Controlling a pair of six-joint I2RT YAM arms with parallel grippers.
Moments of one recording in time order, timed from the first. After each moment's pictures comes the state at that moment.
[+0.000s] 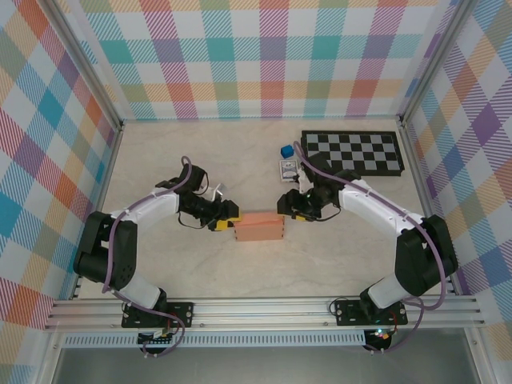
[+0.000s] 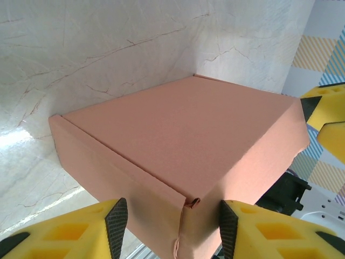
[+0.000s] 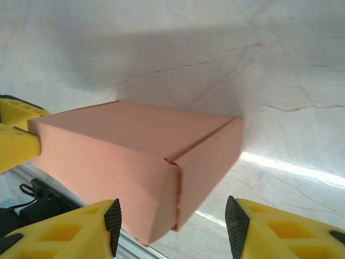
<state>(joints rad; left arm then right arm) -0.32 1.57 0.93 -0.60 0.82 -0.54 0.53 1.51 1.11 -0.78 -0.44 0.59</state>
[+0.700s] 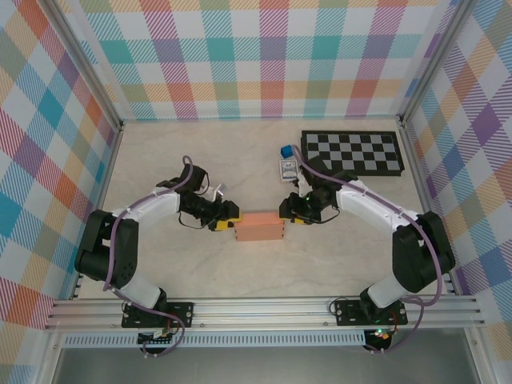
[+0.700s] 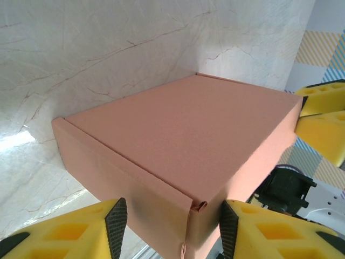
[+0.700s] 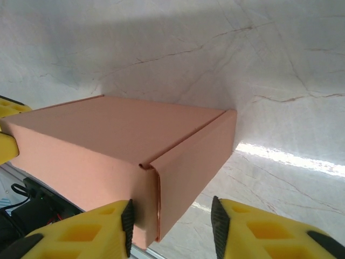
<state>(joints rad) -0.32 1.58 0.94 -0.61 0.82 -0.50 0.53 1.54 1.06 -0.74 -0.46 0.60</state>
